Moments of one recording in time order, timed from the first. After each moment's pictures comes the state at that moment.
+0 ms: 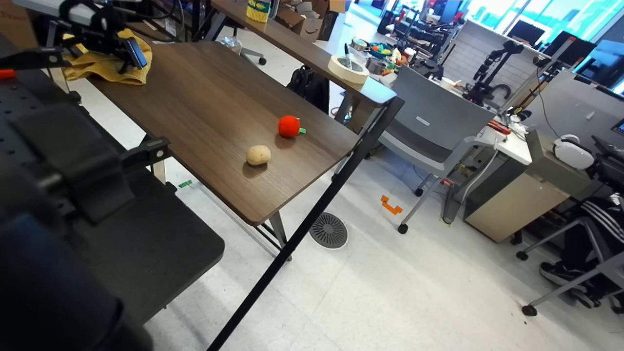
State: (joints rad) arm 0.49 0.81 0.02 -2.10 -0.29 2.86 0.06
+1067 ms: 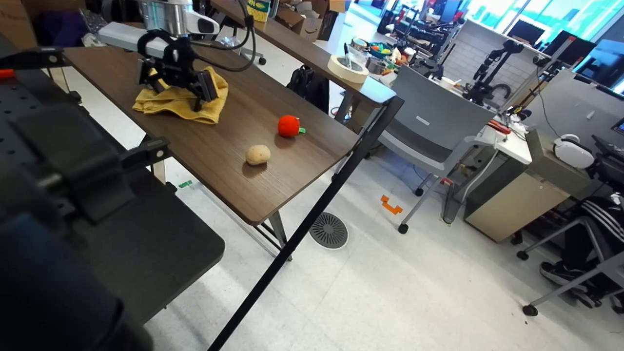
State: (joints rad) arm 0.38 0.81 -0.16 -2.10 -0.30 2.86 0.08
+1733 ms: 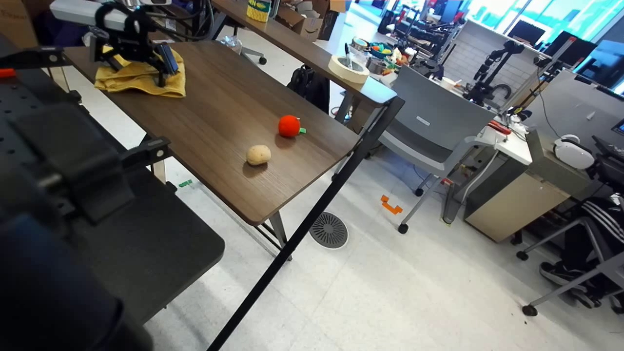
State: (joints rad) arm 0.56 0.81 -0.15 -2.09 -0.34 2.87 0.11
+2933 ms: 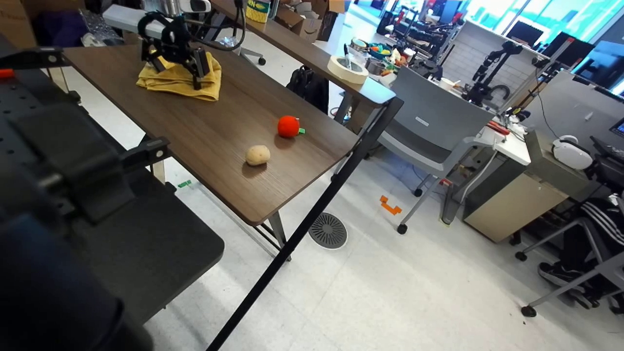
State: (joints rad) arm 0.43 0.87 -0.13 -1.93 -0.30 2.87 0.16
